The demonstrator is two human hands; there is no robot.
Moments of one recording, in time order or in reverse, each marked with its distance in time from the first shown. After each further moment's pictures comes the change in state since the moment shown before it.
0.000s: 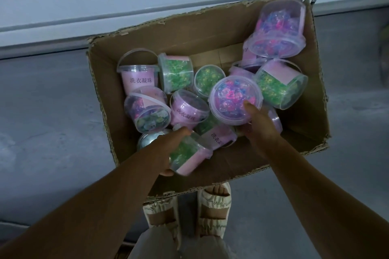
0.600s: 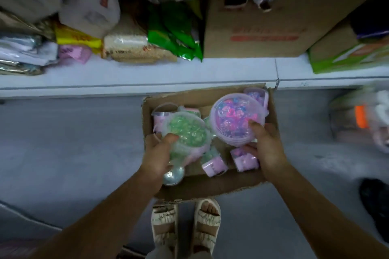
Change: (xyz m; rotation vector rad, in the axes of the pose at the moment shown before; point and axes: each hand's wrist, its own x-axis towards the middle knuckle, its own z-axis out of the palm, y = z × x) left_hand -0.207 0.010 -0.059 -0.542 0.120 0.527; right_hand -0.171 -0.153 0.011 -0.080 -0.013 -0.222
